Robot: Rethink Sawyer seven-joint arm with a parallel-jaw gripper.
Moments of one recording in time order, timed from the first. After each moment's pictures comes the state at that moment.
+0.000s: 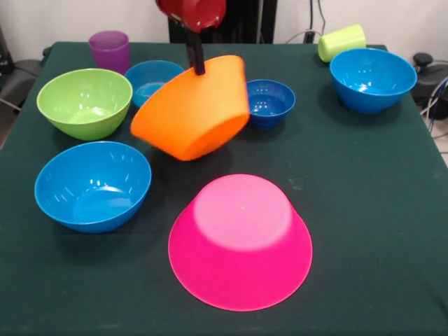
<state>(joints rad) -0.69 -0.81 0.43 1.84 -0.26 0.49 2.64</state>
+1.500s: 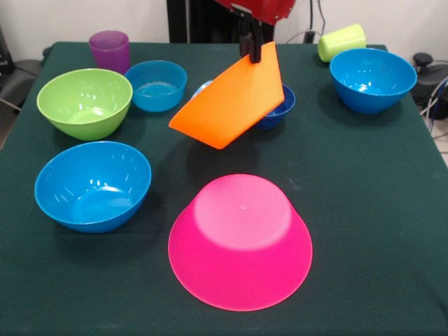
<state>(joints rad) -0.53 -0.81 0.47 1.69 -0.41 0.81 2.64</state>
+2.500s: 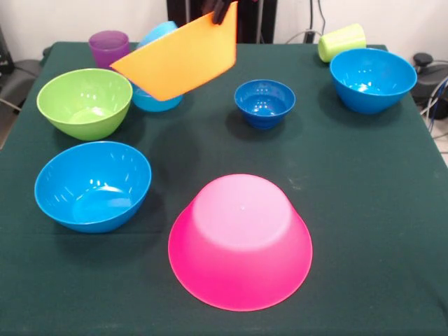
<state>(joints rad) -0.32 -0.80 0.31 1.44 -0.63 1.23 2.64</state>
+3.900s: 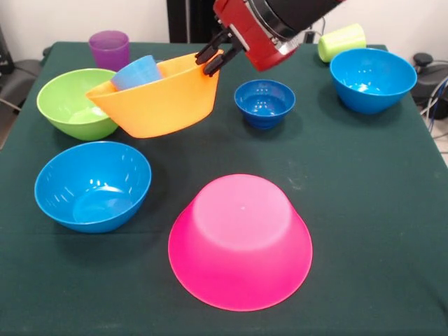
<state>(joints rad) -0.02 -0.50 0.04 1.07 -0.76 1.34 2.64</state>
